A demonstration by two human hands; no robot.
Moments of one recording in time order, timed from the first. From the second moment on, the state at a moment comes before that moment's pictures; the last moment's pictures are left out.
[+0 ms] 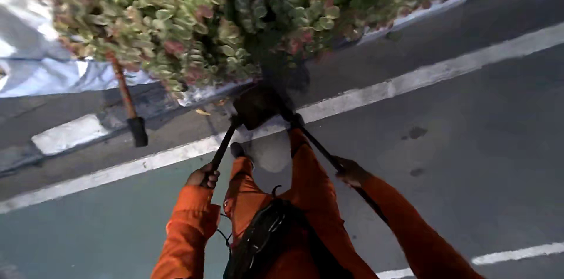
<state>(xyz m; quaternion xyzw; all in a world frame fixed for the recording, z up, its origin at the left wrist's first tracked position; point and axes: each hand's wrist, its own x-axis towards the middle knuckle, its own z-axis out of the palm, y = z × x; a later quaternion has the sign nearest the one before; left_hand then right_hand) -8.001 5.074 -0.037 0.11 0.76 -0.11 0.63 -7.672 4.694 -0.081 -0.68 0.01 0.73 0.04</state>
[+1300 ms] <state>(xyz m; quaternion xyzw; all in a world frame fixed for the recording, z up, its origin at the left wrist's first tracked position) -8.477 5.409 -0.043 0.15 0.79 -0.11 0.58 -8.156 5.079 -0.109 -0.77 0.04 0.63 0.07</state>
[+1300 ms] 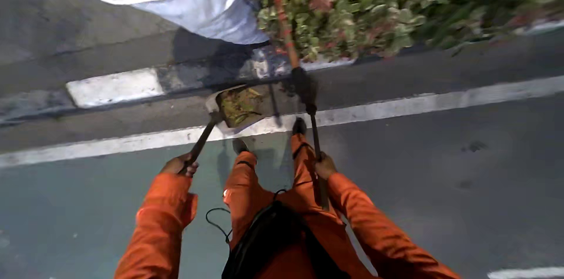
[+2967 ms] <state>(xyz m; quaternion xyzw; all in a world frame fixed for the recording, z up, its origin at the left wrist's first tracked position) -9.007 5.724 -0.057 0.07 0.60 -0.17 0.78 -8.690 5.288 -0.030 -0.78 0.11 0.58 0.20</state>
